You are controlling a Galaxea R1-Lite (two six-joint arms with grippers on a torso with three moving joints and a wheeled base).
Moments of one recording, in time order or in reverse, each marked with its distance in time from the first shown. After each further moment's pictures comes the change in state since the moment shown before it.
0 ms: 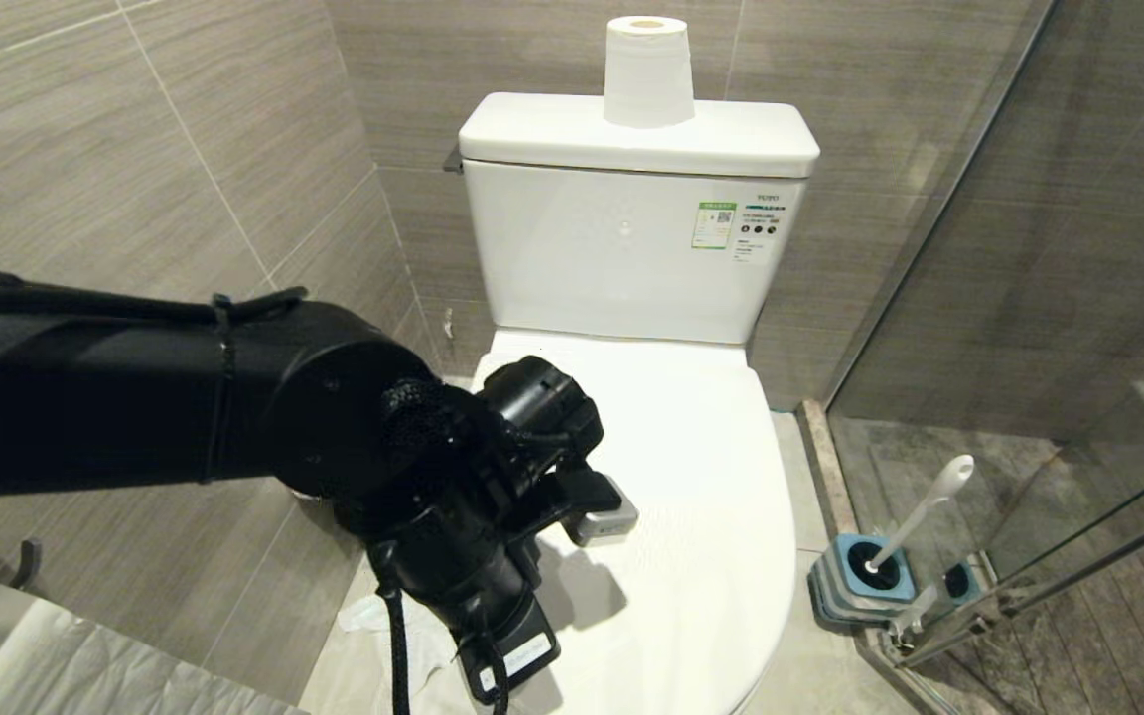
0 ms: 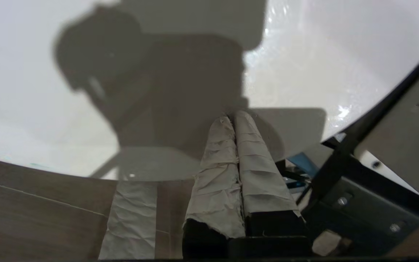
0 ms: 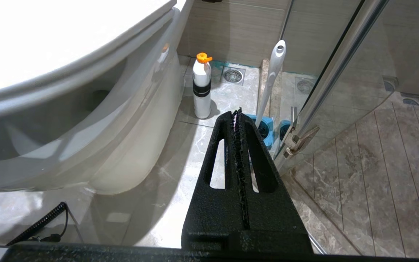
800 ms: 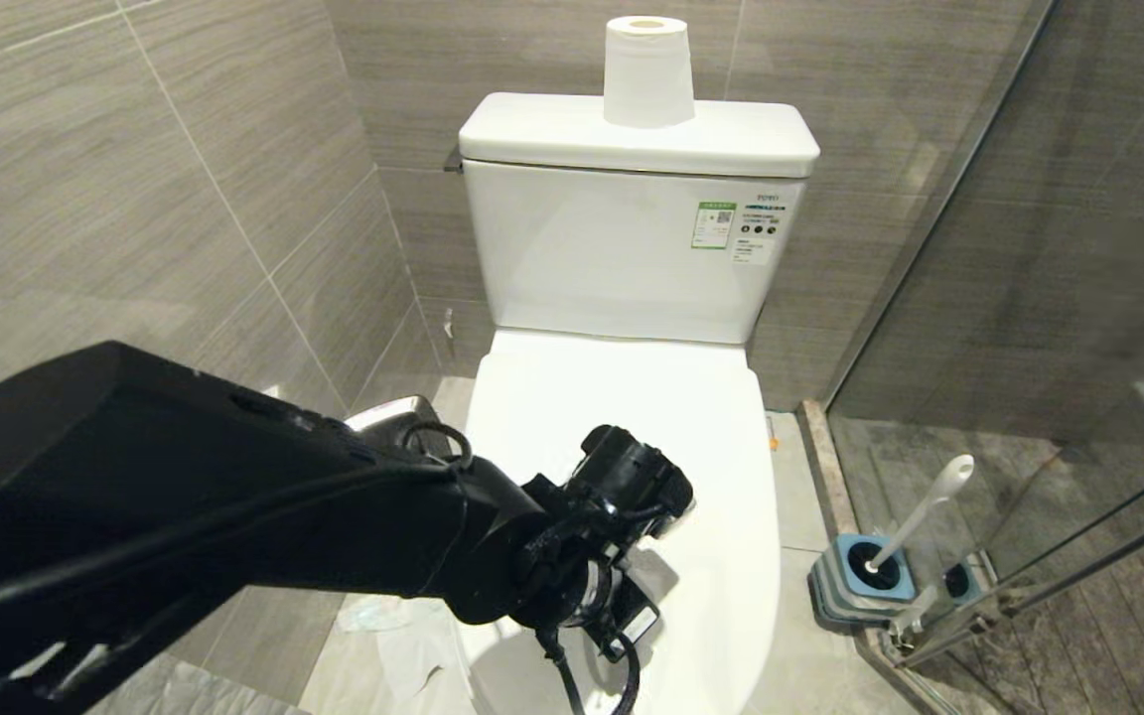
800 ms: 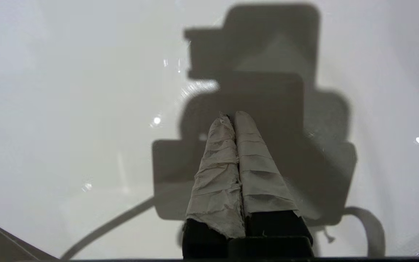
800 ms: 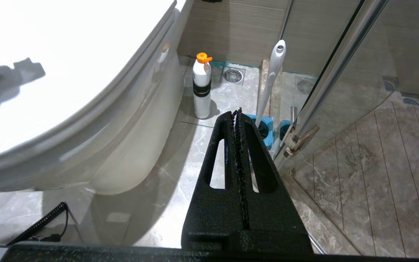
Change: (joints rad) left arm -0.067 0.202 0.139 -0.634 0.225 -0.169; right arm 0.000 0.000 0.000 0.000 0.000 0.001
